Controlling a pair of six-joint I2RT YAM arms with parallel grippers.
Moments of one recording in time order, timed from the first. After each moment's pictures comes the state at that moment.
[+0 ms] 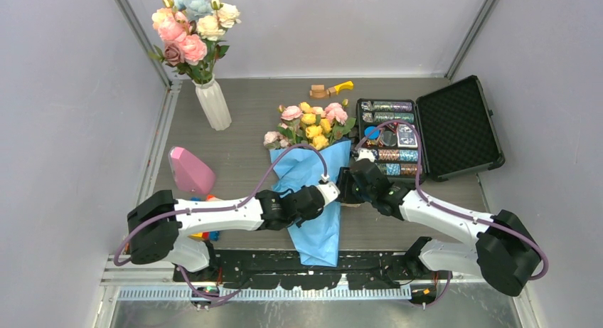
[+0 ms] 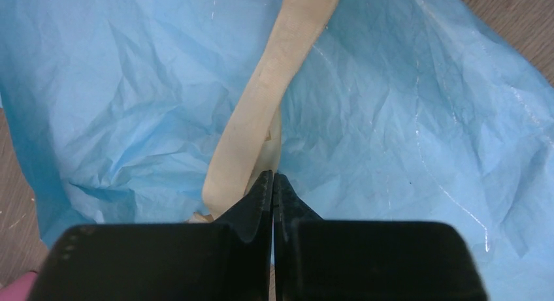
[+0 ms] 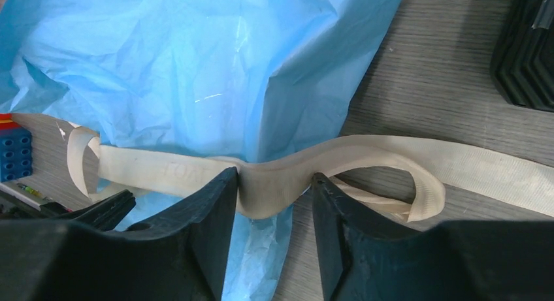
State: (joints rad) left arm -1.22 1.43 0.86 -0.38 -0.37 -0.08; right arm 0.75 1.15 0.56 -0.18 0.08 0.72
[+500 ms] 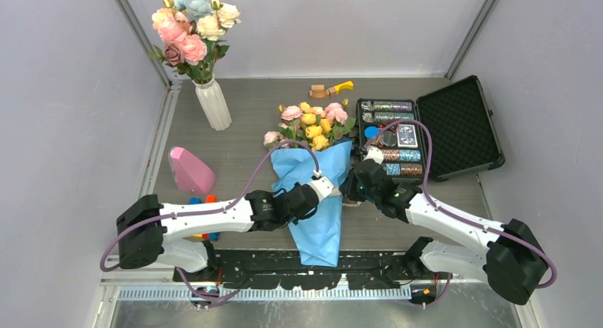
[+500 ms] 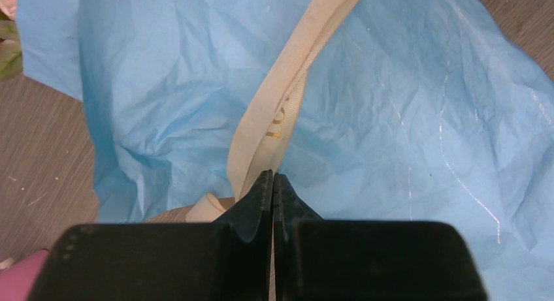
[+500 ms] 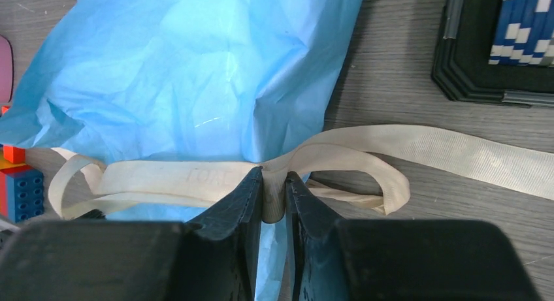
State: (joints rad) left arm -1.22 1.35 0.85 -0.39 -0.43 -0.11; right arm 0.75 1.08 0.56 -0.22 0.19 0.78
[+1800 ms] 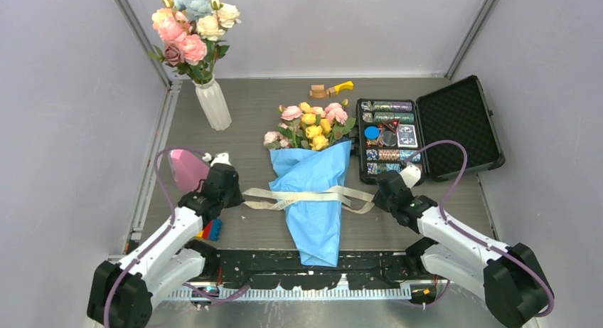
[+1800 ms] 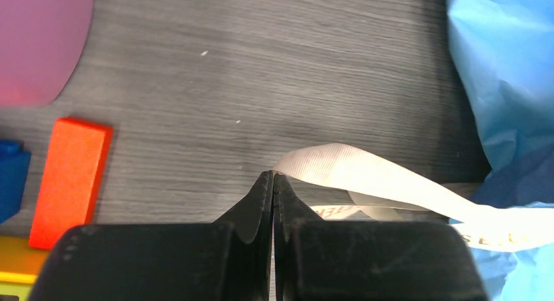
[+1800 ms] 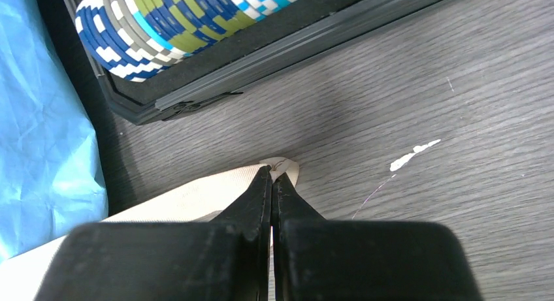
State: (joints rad) left arm -0.43 0.90 0.48 -0.43 -0.20 -0.53; right arm 0.53 0.94 0.35 -0.31 0.38 0.94
